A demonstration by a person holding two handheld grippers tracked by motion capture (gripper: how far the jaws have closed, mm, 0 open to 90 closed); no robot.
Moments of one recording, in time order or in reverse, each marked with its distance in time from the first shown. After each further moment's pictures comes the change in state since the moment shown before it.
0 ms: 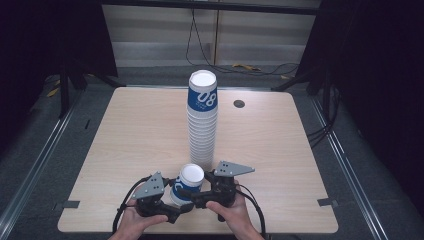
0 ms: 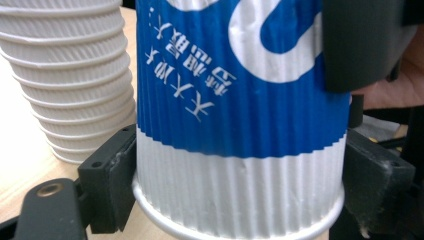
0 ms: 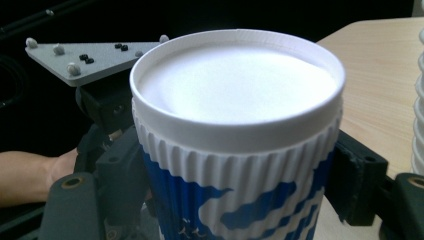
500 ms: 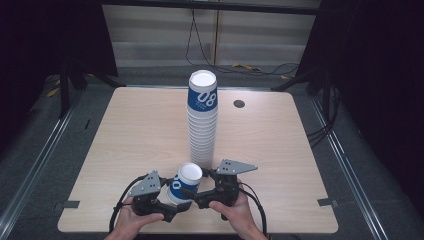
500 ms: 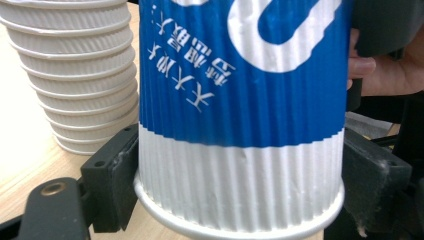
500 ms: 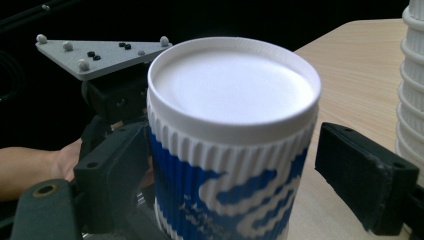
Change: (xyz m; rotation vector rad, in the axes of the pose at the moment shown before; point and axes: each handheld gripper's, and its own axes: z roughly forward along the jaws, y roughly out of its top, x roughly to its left) left arm 0.006 0.001 -0.010 0.004 0.004 -0.014; right arm -0.001 0.007 -0.007 0.014 -0.008 -0.008
